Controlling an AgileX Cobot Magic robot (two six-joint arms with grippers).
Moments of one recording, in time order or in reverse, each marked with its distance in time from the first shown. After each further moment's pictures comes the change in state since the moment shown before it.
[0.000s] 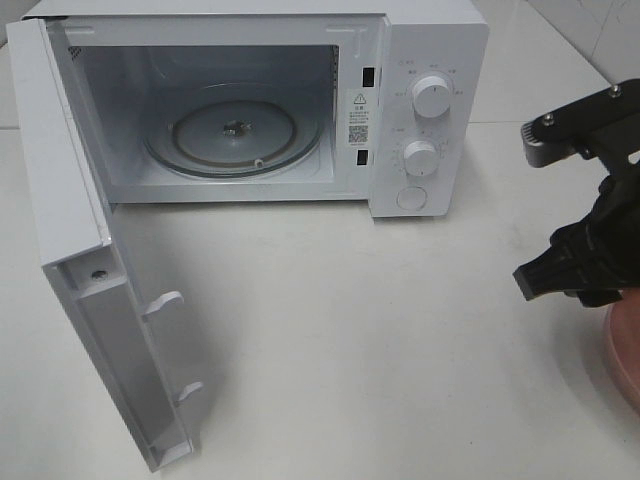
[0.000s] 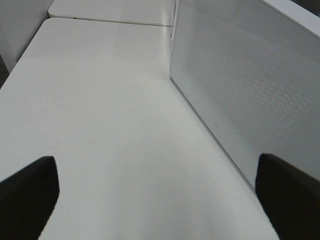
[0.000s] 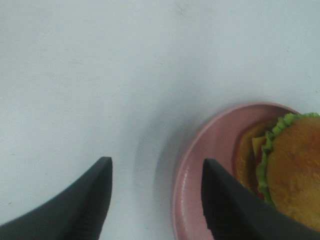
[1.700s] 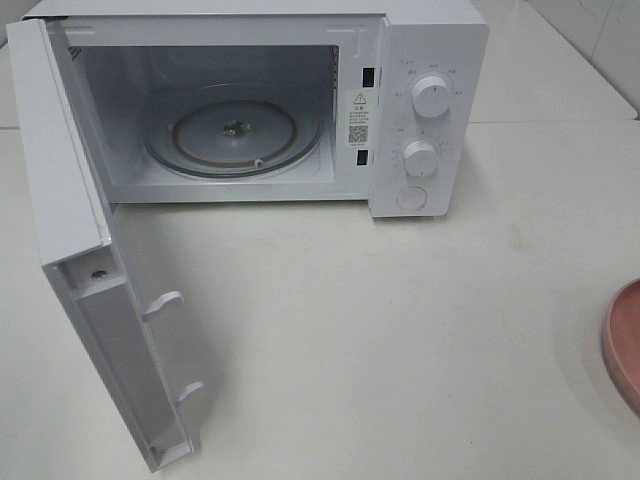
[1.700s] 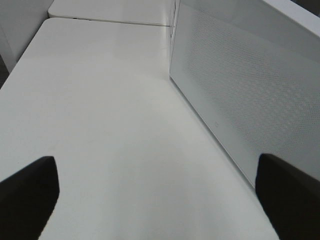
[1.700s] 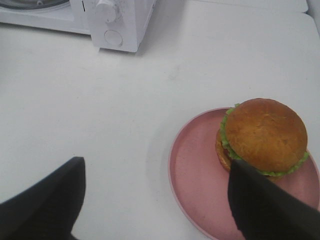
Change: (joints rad) left arm 0.000 0.000 0.000 0.000 0.000 0.000; right arm -0.366 -1.147 0.172 0.458 0.242 -0.535
